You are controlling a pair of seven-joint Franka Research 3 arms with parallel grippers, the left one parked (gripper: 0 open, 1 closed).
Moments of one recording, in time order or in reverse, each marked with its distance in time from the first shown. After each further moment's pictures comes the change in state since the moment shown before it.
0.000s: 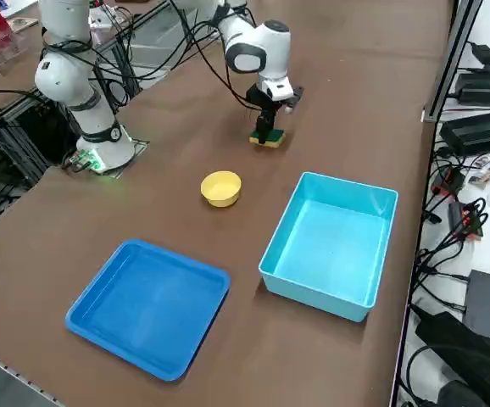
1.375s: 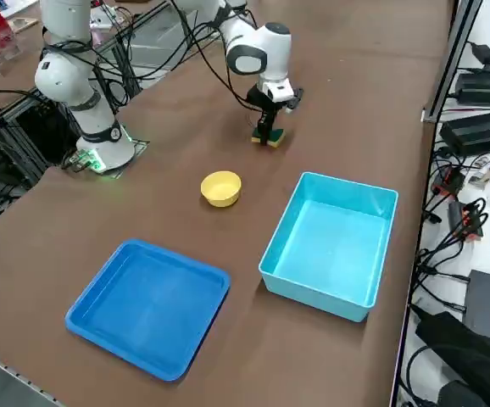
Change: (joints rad) arm 0.000 0.013 0.002 0.013 0.003 -0.002 0.001
